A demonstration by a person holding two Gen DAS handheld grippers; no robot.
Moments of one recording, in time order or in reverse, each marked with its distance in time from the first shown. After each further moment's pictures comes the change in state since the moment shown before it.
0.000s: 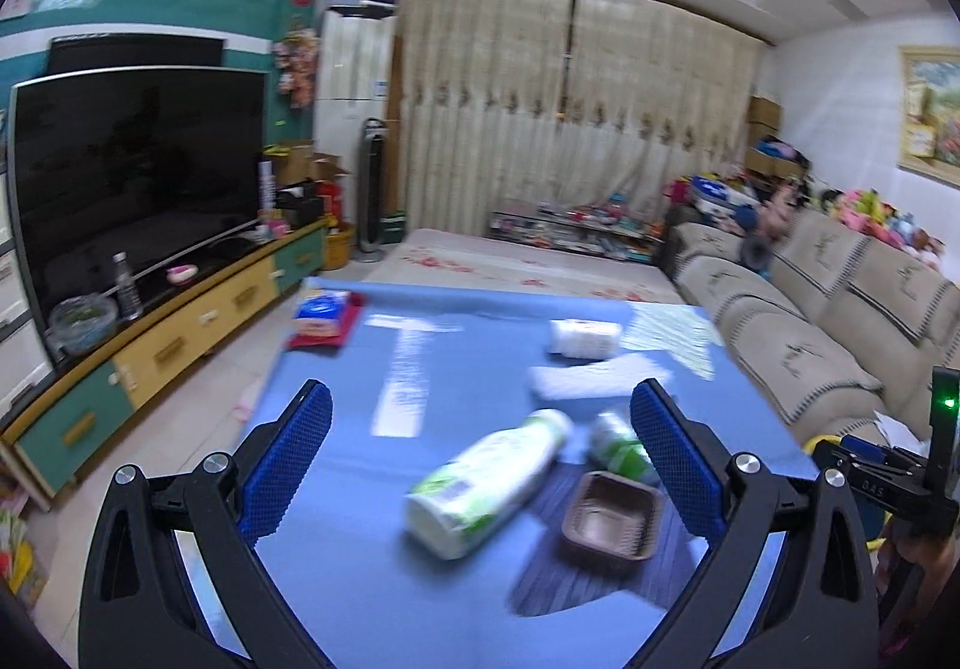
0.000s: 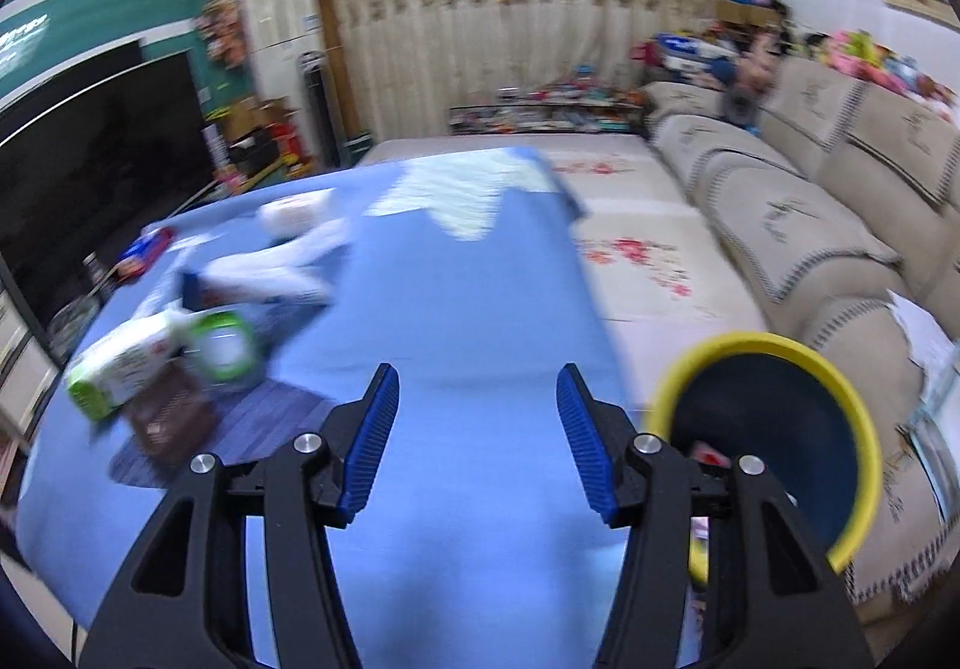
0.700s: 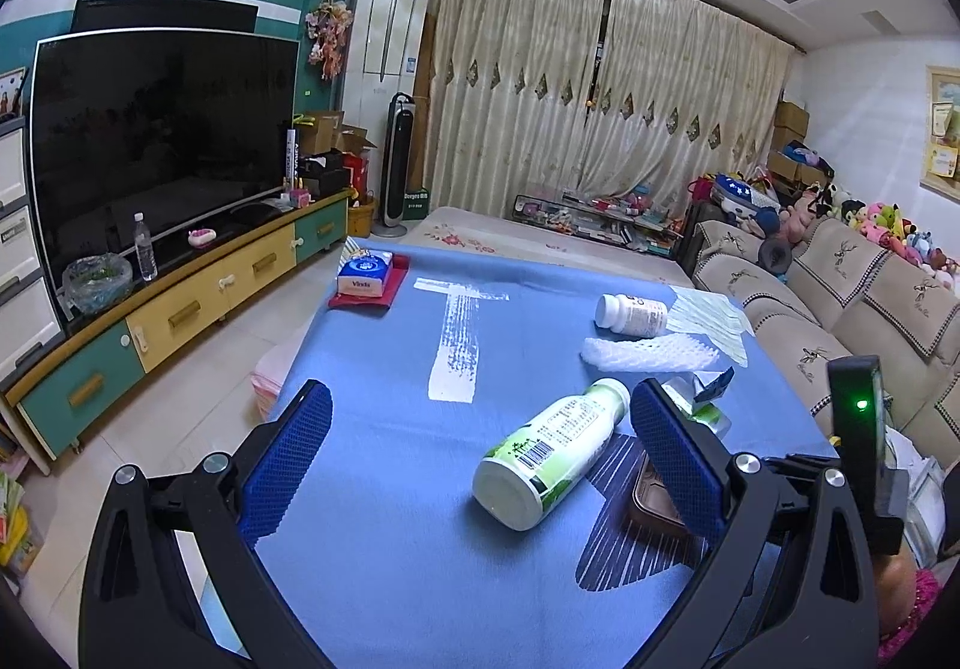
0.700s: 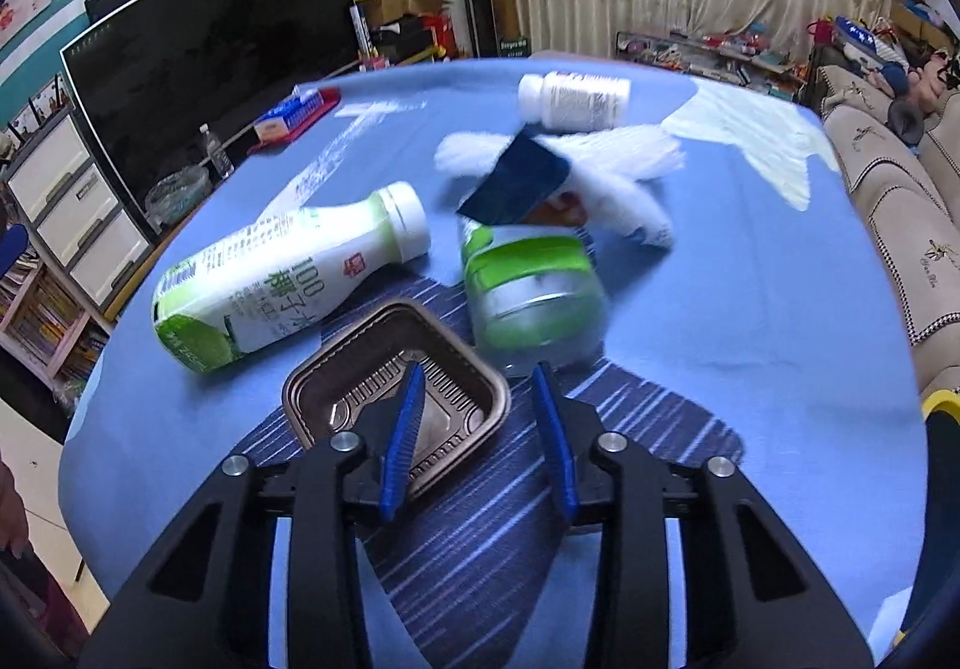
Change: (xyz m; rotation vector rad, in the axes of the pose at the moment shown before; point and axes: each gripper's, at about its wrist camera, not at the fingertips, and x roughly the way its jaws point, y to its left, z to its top) left arm 0.013 0.031 -0.022 -0.052 0.051 0.014; right arm 0.074 0.150 -0.010 -0.205 0.238 0.268
